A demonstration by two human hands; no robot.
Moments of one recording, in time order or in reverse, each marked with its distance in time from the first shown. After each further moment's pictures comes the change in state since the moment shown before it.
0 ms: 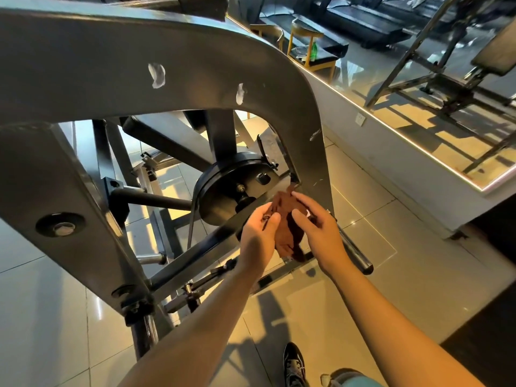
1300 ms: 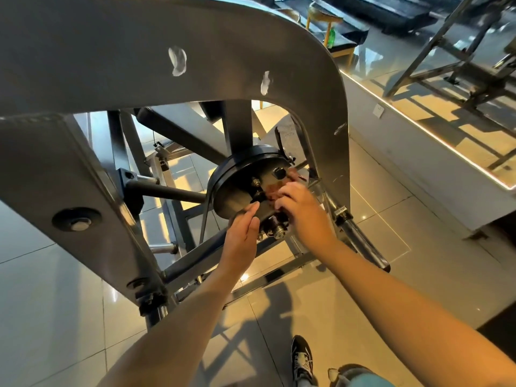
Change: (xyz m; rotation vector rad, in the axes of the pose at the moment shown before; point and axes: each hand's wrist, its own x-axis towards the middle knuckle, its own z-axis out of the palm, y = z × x) left_hand 0.014 -0.048 -0.071 0.412 0.093 0.091; right_hand 0.059 0.033 0.039 -0.867 -0.133 -0.667
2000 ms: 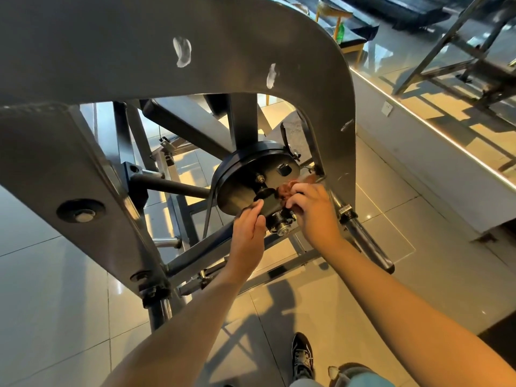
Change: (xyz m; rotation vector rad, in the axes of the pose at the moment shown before) left_hand -0.005 -0.004 0.013 0.010 0.056 -0.007; right_hand -0.003 -0.001 -0.002 0.059 0.016 0.133
